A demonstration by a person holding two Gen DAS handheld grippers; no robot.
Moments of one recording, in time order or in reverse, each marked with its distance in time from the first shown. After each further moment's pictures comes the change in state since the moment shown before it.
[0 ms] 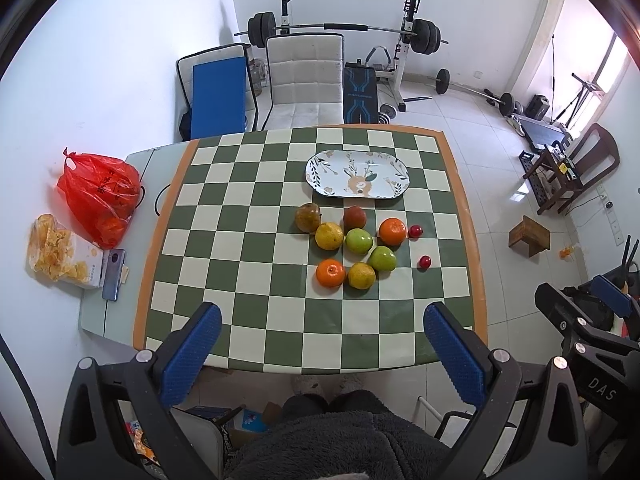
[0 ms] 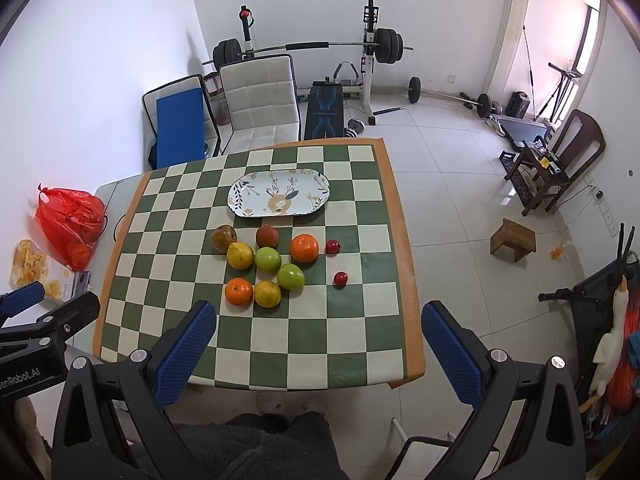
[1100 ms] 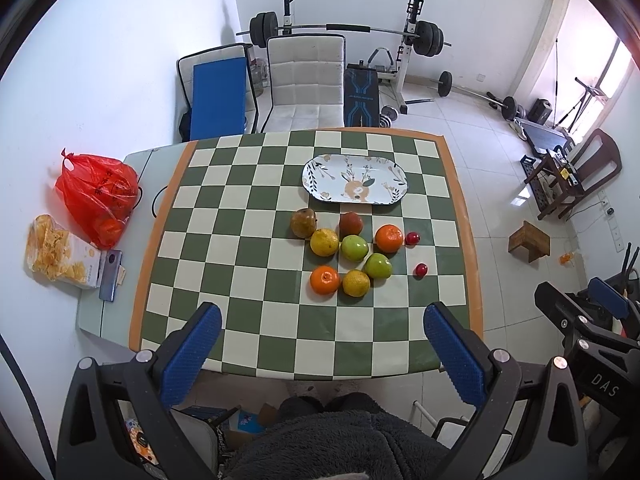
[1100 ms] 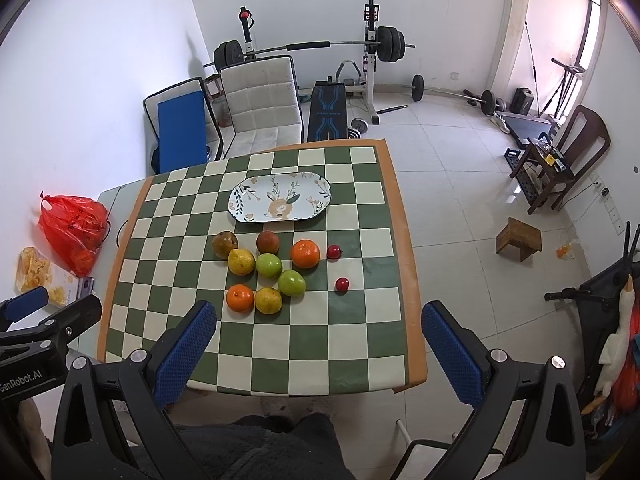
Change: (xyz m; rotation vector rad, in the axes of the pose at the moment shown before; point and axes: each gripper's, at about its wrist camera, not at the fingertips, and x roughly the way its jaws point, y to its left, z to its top) left arm 0.000 0.003 -0.003 -0.009 -0.002 -0.002; right arm -0.006 0.003 0.017 0.005 0.005 0.017
